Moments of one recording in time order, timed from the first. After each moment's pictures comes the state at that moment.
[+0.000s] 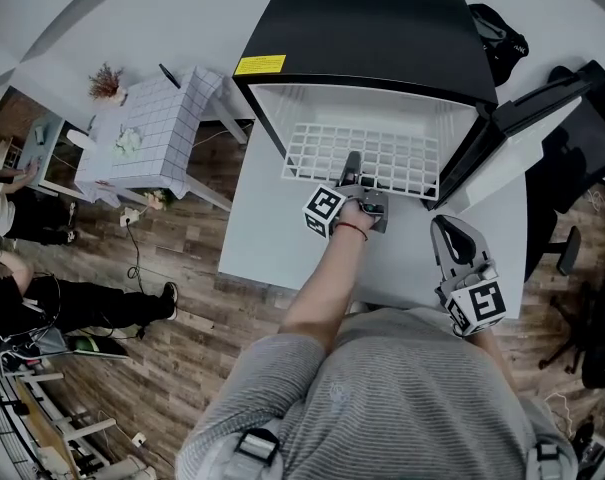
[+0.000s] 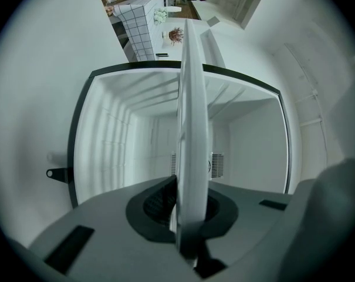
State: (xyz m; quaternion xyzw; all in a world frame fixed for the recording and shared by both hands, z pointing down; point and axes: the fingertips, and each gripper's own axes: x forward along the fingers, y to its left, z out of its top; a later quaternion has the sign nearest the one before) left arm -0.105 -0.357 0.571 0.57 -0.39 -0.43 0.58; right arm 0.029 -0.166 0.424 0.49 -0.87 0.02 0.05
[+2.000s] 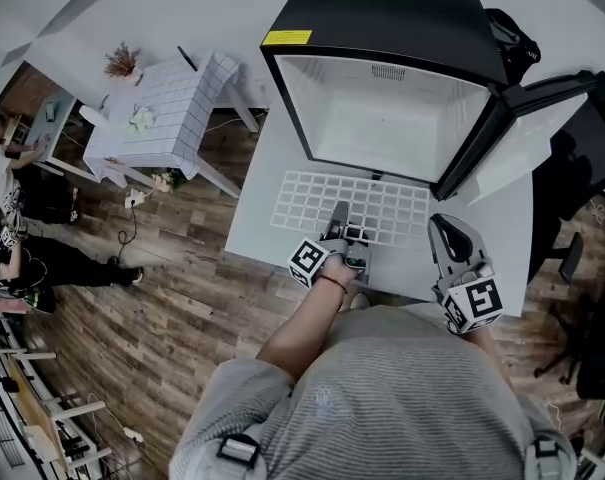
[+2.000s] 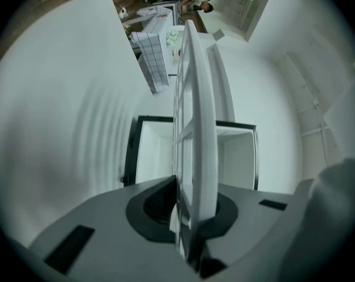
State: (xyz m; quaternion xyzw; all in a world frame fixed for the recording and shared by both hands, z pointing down) left arm -0.176 -0.201 0.615 0.53 -0.42 -0.44 0.59; right arm 0.000 -0.132 0.431 0.47 -0.88 0.01 0.04
